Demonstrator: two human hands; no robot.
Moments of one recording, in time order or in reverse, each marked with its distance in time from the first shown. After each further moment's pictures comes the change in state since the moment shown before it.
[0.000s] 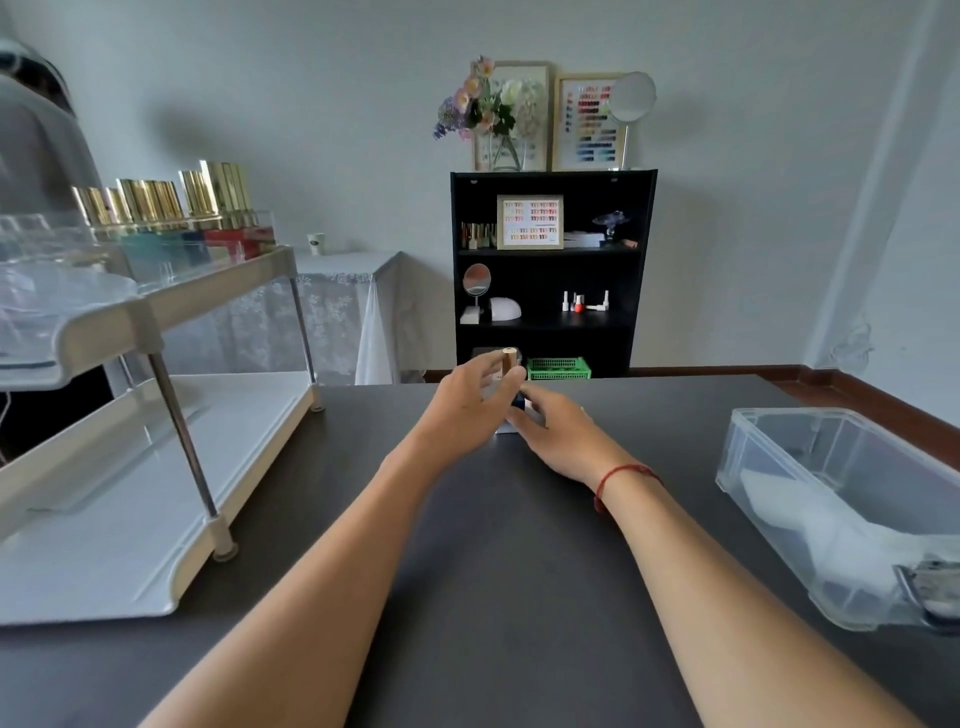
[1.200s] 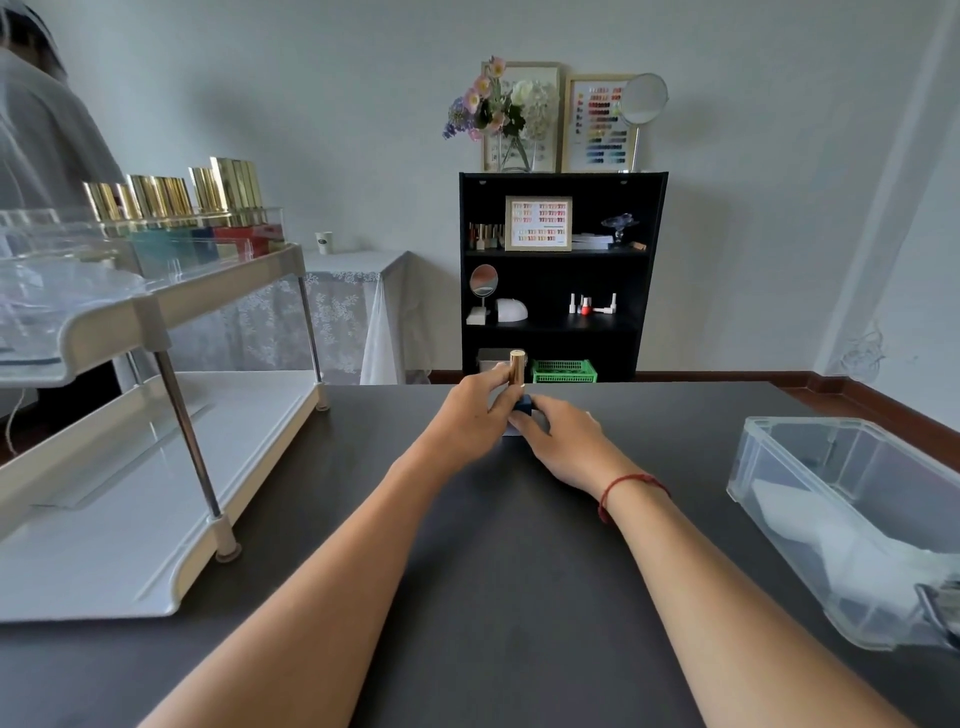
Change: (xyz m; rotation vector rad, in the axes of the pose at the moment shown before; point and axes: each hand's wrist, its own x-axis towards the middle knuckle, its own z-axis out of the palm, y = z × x) left_hand 0.002 -0.004 0.001 0.050 -0.076 0.072; right_hand 0.006 0.005 0.006 -0.067 0.056 0.009
